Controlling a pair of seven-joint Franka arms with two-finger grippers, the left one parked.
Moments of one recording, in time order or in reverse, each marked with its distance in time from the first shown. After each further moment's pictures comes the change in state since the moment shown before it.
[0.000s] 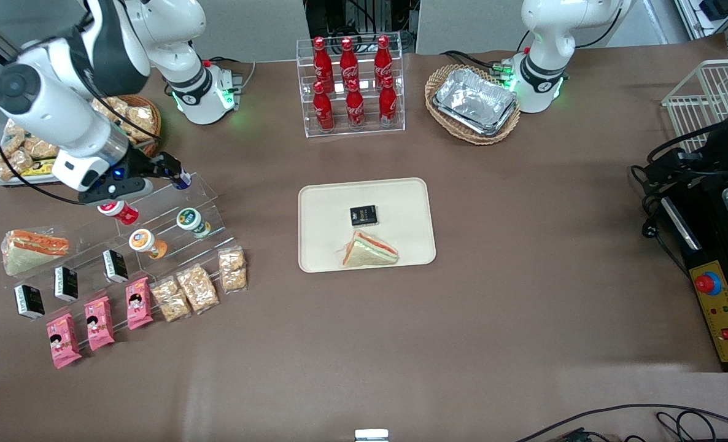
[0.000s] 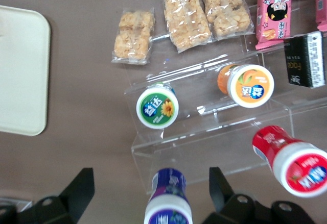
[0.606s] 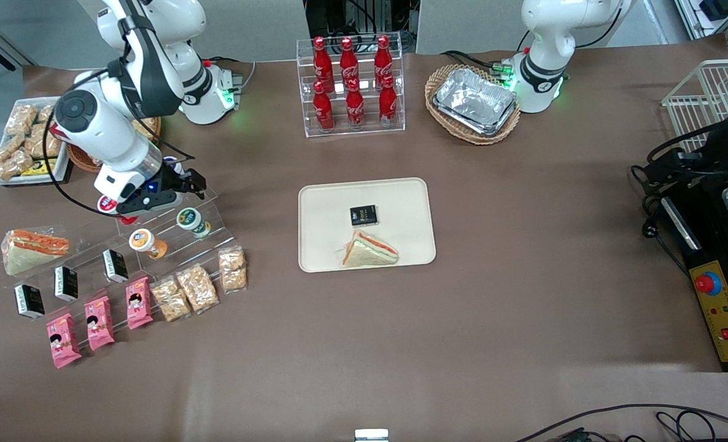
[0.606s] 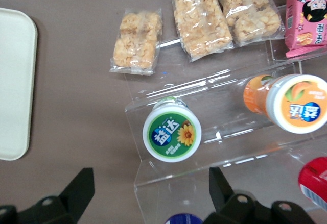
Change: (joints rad) arm 0.048 0.059 0.000 -0.158 0.000 0.278 0.034
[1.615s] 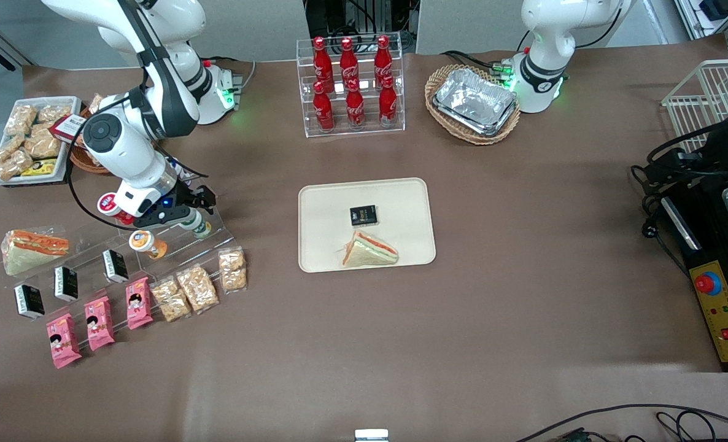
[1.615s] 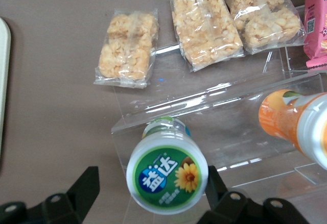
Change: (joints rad) arm 0.002 0.120 0.000 -0.038 -0.009 0.188 0.000
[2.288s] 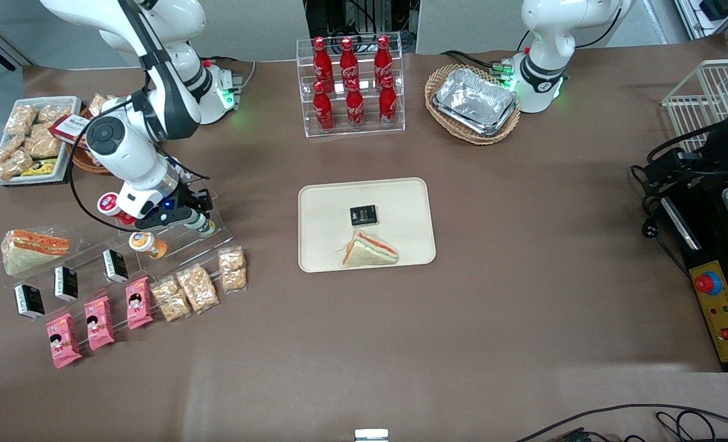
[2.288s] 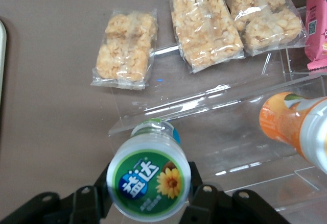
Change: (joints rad) arm 0.000 0.014 0.000 0.002 -0.007 0.015 0.000
